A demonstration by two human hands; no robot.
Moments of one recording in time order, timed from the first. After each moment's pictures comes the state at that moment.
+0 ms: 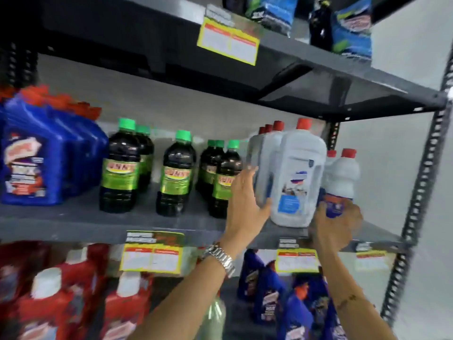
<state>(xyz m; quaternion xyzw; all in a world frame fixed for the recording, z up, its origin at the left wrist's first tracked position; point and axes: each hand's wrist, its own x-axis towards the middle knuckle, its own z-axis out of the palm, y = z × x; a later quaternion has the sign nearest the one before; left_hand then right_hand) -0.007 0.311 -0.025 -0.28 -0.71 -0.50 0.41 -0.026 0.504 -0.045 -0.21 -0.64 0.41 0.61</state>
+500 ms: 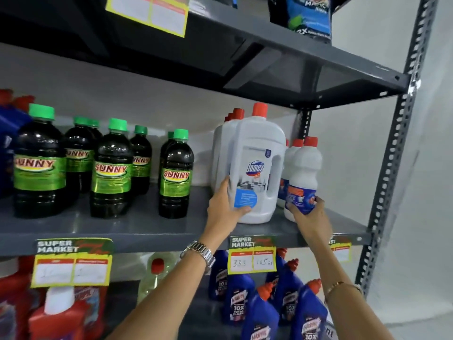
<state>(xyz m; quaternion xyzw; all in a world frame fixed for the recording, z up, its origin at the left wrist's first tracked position) -0.055 0.390 -0.041 -0.24 -0.74 -0.57 0.24 -0.045 0.603 -0.053 -0.19 -0.81 0.37 0.42</state>
